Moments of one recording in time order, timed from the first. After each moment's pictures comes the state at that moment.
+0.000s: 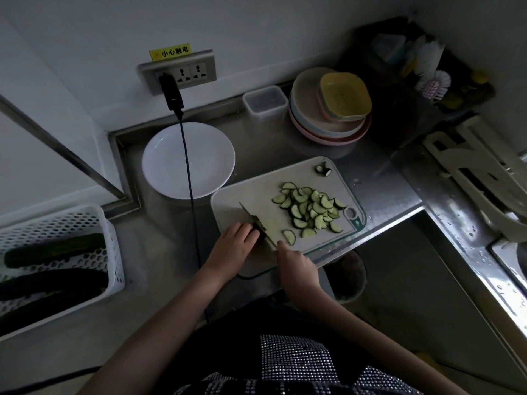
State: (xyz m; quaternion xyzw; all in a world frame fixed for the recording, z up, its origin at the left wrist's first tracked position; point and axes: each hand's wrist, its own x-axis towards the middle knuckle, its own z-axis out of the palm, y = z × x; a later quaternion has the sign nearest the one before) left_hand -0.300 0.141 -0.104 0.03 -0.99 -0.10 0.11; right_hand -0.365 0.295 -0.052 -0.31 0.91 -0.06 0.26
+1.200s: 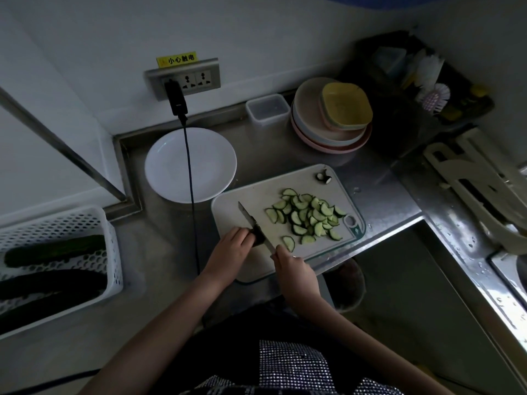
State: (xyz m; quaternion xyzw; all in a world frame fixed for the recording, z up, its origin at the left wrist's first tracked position) left_hand -0.300 0.141 -0.107 0.05 -0.98 -0.15 0.15; right_hand -0.364 0.296 -0.047 -0.29 0.91 -0.13 0.25
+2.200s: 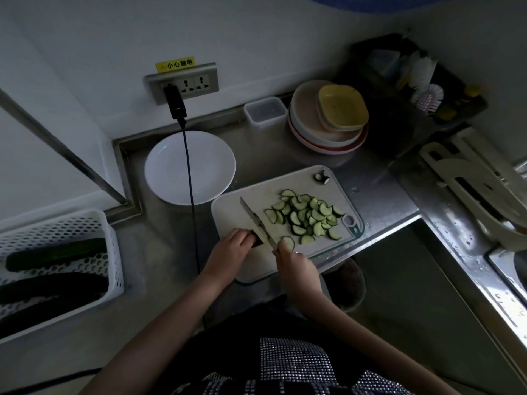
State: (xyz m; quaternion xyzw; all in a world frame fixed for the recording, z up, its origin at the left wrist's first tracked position) left_hand -0.298 0.139 -0.105 0.06 -0.97 -0.19 0.14; right_hand -0.367 0.296 -0.045 -0.29 0.92 -0.15 0.21
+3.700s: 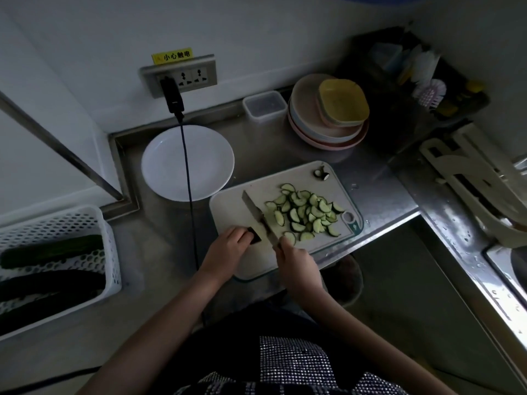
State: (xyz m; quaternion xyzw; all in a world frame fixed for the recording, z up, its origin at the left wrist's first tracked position) left_hand -0.296 0.138 -0.106 0.06 -0.97 -0.18 0.15; right_hand -0.371 0.295 -0.041 -0.27 0.92 -0.17 0.23
